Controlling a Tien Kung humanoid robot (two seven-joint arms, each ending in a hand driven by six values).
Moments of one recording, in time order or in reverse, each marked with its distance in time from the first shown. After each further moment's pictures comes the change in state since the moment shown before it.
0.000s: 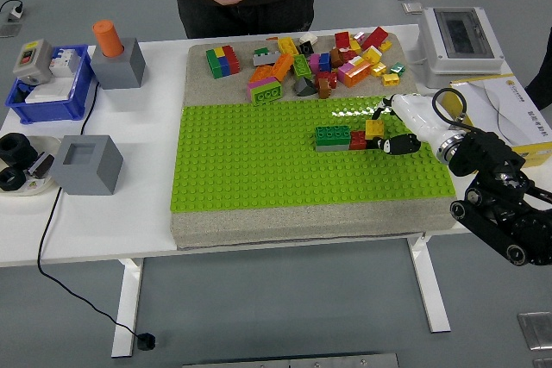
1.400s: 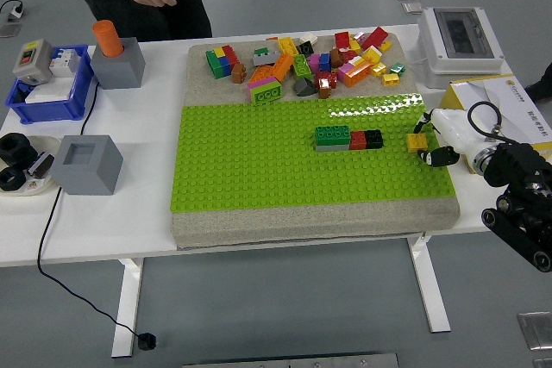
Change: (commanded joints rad) left arm 0.000 -0.003 -0.004 0.000 0.008 0.000 0.003; right arm -0.053 -0.071 0.034 -0.078 -0.032 0.011 0.001
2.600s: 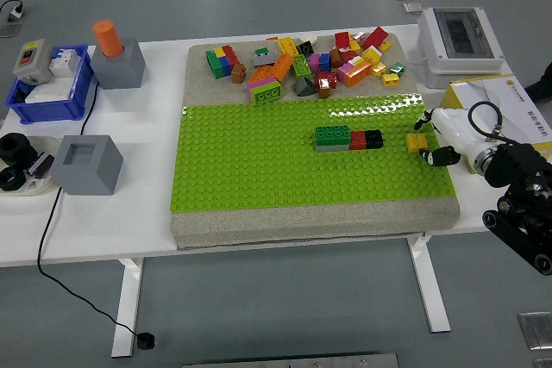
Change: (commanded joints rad) left arm 0.002 -0.002 -0.005 0.000 0.007 -0.002 0.004; right arm -0.011 -0.004 0.013 0.020 -0.035 0.008 -0.011
